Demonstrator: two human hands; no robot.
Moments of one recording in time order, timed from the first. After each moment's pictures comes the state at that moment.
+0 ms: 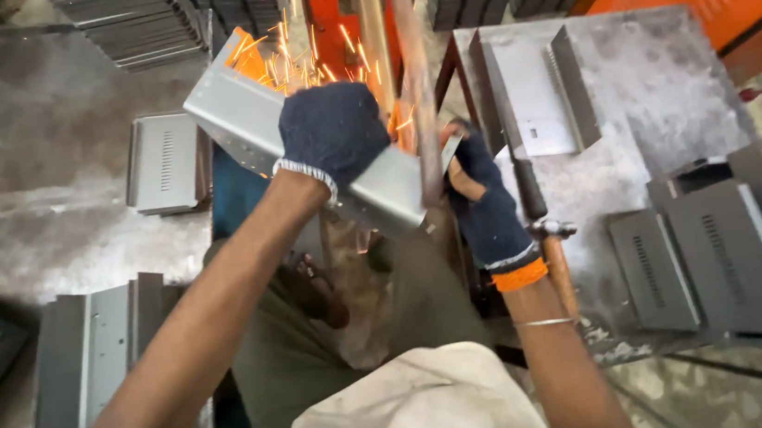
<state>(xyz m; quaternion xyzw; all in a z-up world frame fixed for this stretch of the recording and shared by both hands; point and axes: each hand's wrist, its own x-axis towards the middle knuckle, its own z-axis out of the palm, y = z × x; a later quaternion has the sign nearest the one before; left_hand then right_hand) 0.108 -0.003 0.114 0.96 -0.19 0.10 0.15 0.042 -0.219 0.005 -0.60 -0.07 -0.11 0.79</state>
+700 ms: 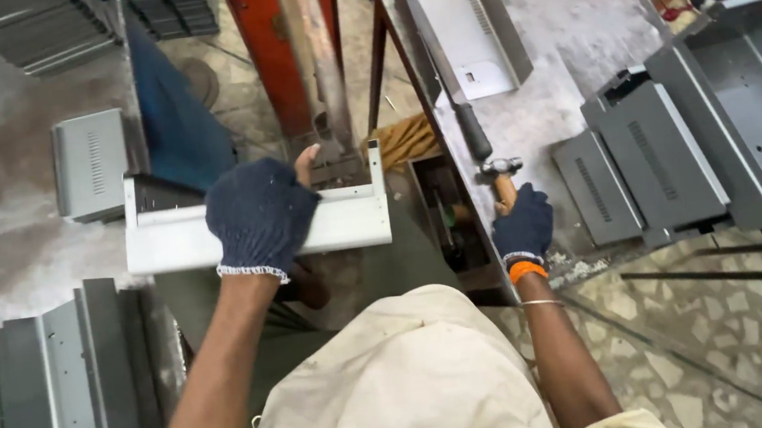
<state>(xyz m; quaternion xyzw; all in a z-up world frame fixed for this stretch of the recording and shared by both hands) -0.009 0.010 0.085 0.97 -0.14 0.14 0.11 -0.105 -0.377 -0.169 -0.93 0.37 -0.05 0.06</state>
